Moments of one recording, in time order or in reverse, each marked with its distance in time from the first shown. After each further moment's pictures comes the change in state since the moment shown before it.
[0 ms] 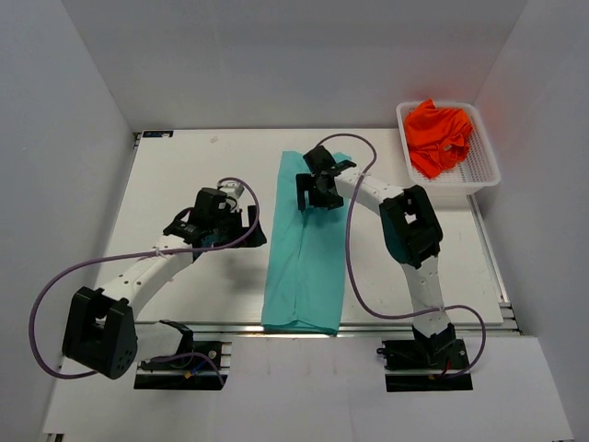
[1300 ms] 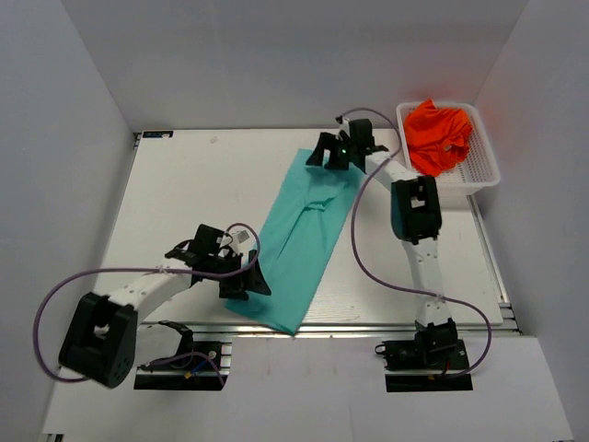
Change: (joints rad) left arm 0.034 -0.002 -0.291 -0.012 0.423 -0.084; right arm -0.295 0.266 0.242 0.448 -0.579 0.007
